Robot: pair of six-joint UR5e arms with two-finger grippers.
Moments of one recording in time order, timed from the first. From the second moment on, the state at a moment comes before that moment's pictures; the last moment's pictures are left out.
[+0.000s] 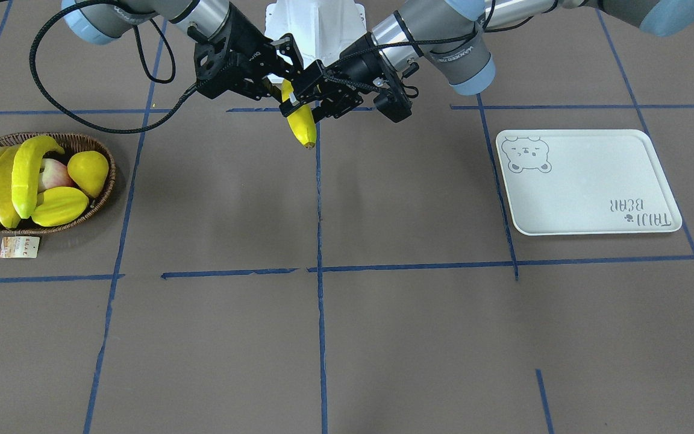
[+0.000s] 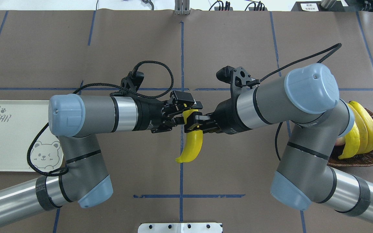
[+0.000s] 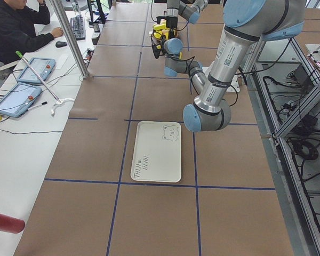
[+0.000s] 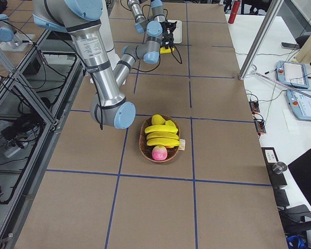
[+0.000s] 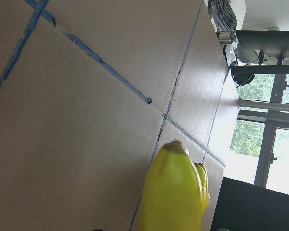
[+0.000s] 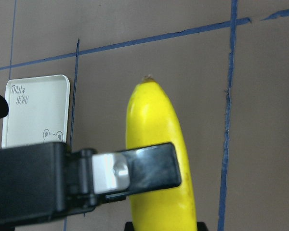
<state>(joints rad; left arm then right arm) -0.48 -2.14 -1.71 -2.63 -1.79 -1.96 0.55 -1.11 1.98 -1.07 2.06 1.40</state>
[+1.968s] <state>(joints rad) -0.83 -1.65 -2.00 -1.76 -1.98 -1.11 0.65 -1.16 2.00 -1.08 2.04 1.39</state>
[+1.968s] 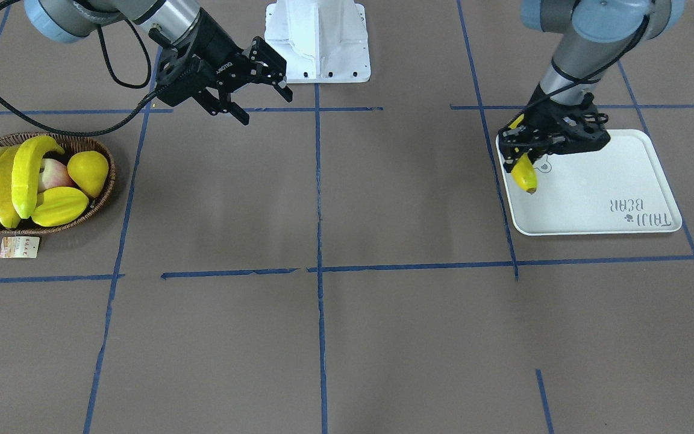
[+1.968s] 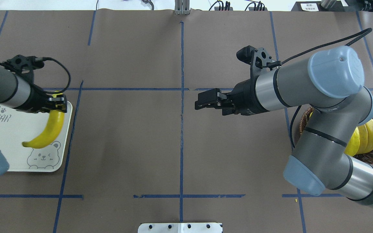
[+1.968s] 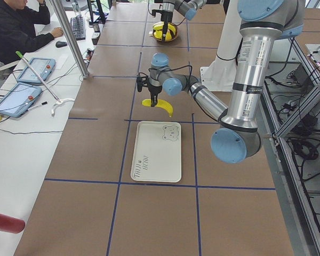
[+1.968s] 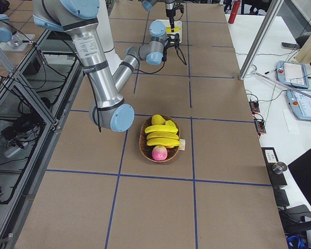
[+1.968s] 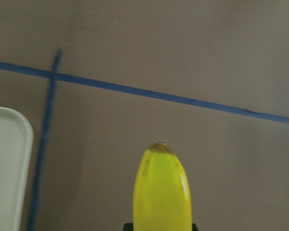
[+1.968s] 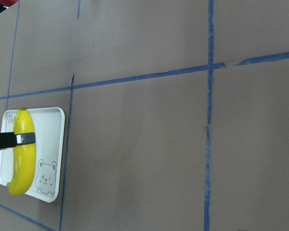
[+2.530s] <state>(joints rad) -0.98 -1.53 -1.85 -1.77 -1.98 -0.88 0.75 -1.29 2.01 -1.08 2.05 1.32</state>
